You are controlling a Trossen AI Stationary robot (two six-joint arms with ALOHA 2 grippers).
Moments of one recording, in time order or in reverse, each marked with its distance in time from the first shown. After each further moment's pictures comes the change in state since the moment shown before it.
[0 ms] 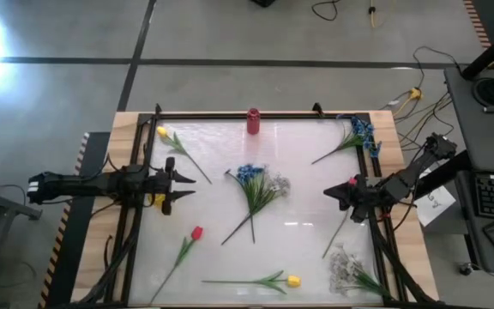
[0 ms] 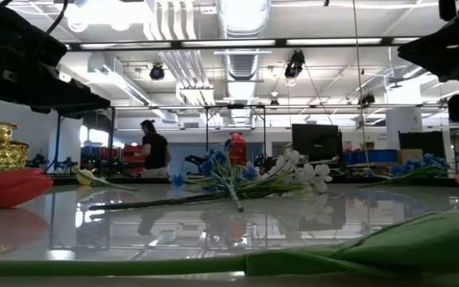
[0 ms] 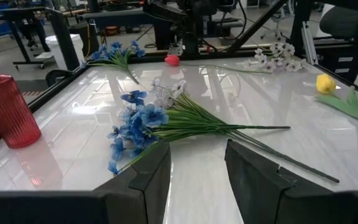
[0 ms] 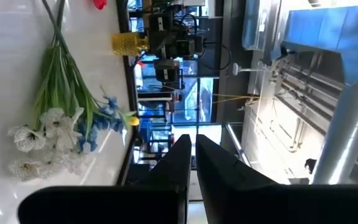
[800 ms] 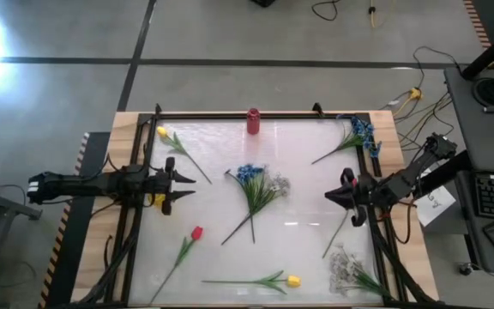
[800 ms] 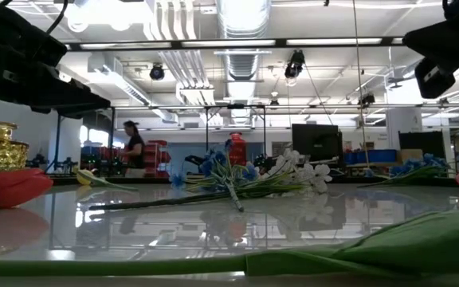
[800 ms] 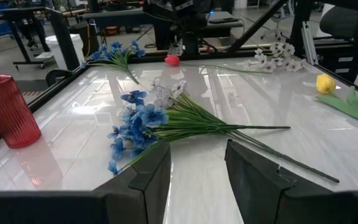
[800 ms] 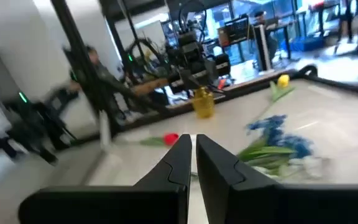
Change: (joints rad) left arm 0.000 0.000 0.000 0.000 0.000 0.000; right arm -0.002 0.002 0.003 0.061 -0.075 1.865
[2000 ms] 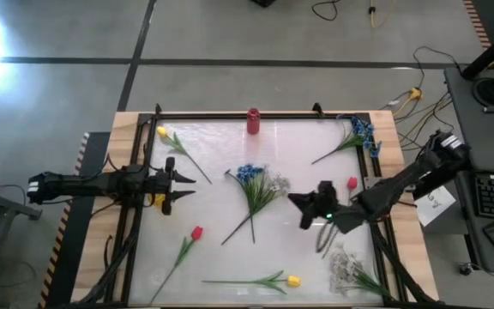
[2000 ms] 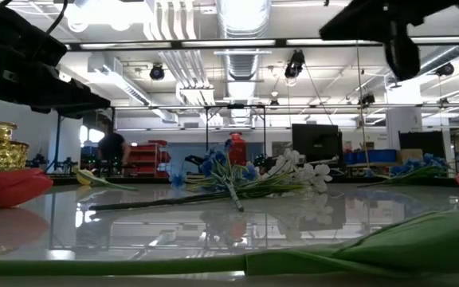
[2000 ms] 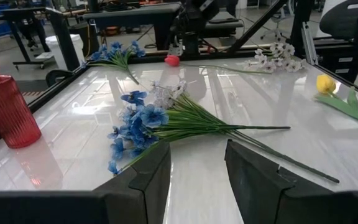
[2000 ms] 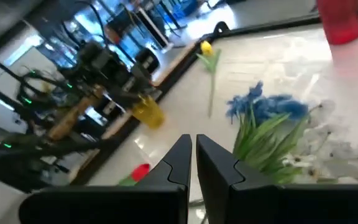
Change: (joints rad) left arm 0.000 0.000 0.000 0.001 0.000 0.000; right arm -0.101 1.071 0.607 -0.014 0.309 0.693
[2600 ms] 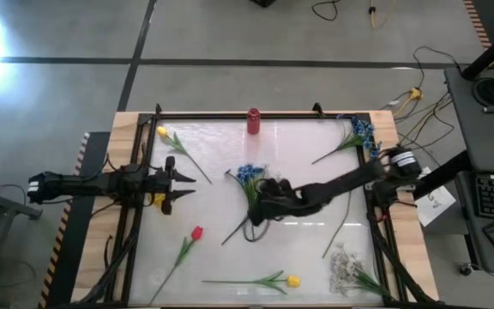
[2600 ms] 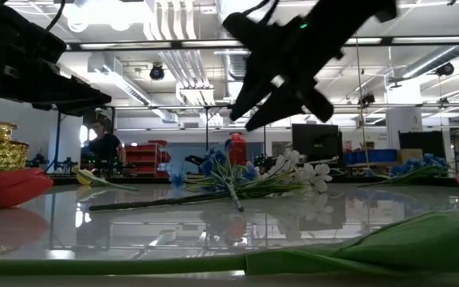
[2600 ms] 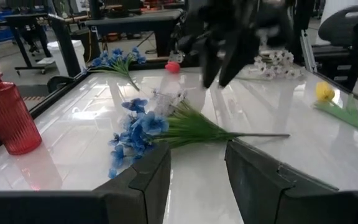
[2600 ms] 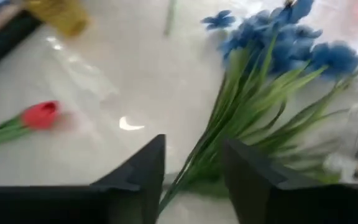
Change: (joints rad) left arm 0.000 0.004 0.000 0.060 0.000 -0.035; right arm -0.314 0.523 0.506 -0.422 -0.440 -0.079
